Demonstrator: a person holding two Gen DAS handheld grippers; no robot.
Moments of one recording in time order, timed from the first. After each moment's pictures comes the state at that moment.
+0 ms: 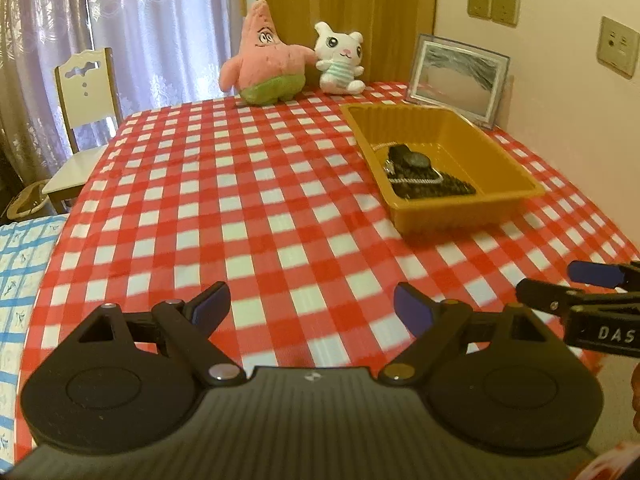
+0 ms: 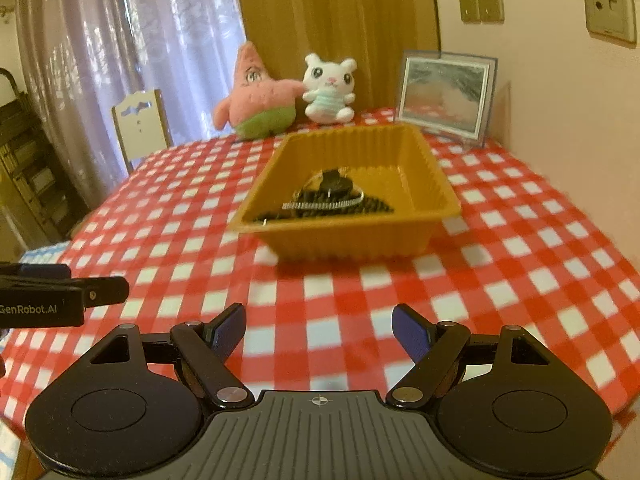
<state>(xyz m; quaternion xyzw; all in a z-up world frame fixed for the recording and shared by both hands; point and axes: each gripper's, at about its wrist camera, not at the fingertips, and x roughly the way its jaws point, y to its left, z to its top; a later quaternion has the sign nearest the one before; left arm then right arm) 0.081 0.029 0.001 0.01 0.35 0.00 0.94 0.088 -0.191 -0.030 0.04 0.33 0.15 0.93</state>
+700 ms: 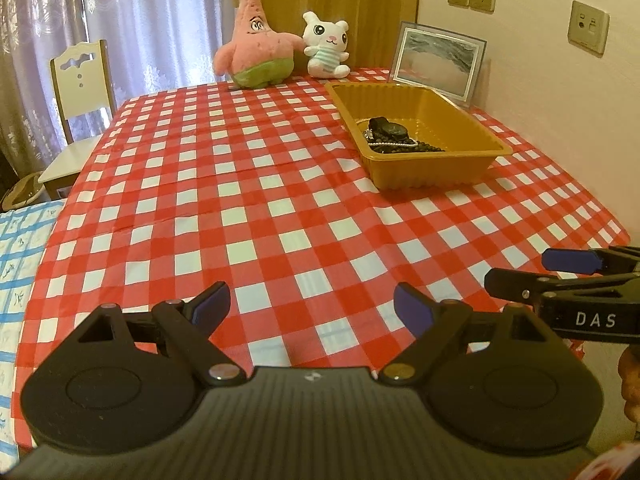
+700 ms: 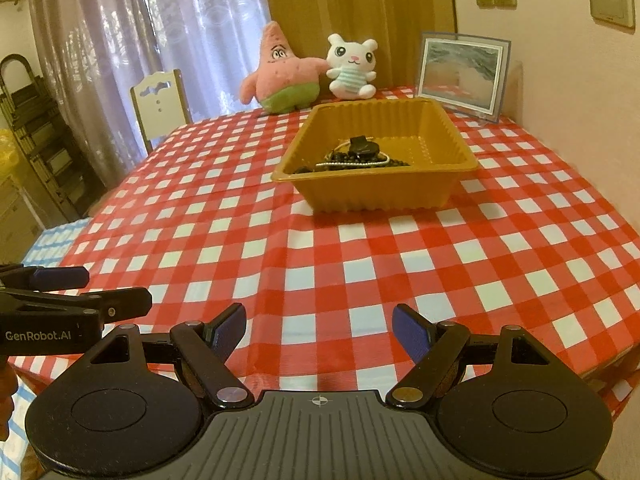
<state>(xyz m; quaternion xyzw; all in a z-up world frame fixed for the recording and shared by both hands) 0.027 0.026 -0.006 0.01 0.36 -0.02 0.93 0.049 -0.183 -0.032 0.03 0.34 0.18 0.92</state>
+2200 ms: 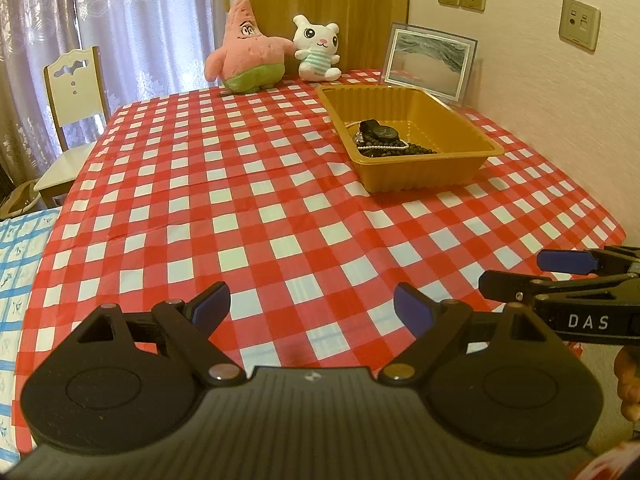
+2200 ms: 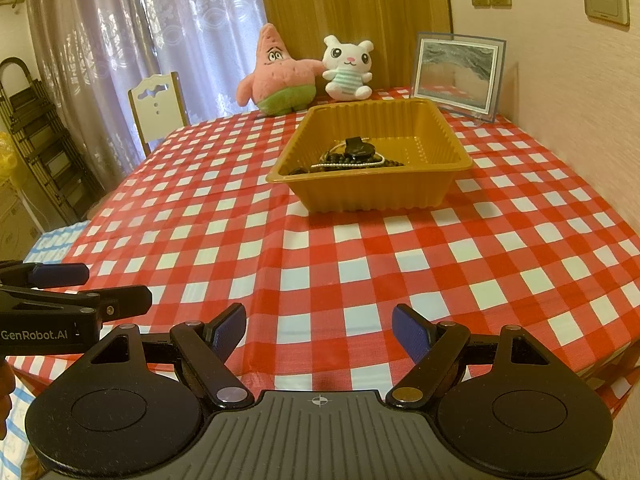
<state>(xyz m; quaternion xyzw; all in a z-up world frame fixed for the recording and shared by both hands) 0.029 0.019 -0.002 0.01 0.35 -0.03 0.94 0.047 -0.186 -0.031 0.04 0.34 0.18 0.92</state>
